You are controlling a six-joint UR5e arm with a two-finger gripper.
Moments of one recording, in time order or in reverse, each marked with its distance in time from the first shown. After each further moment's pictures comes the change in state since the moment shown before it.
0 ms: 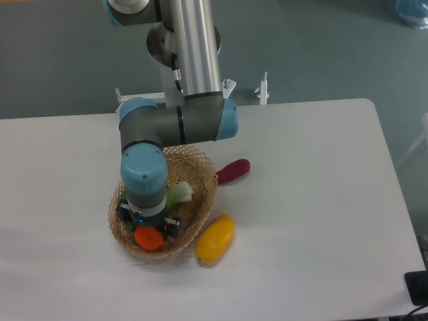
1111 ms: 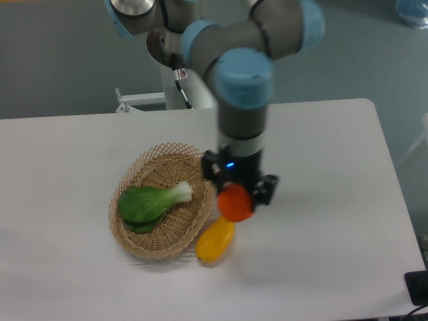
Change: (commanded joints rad) arm 0.402 0.177 0.190 -0.293 0.003 0.612
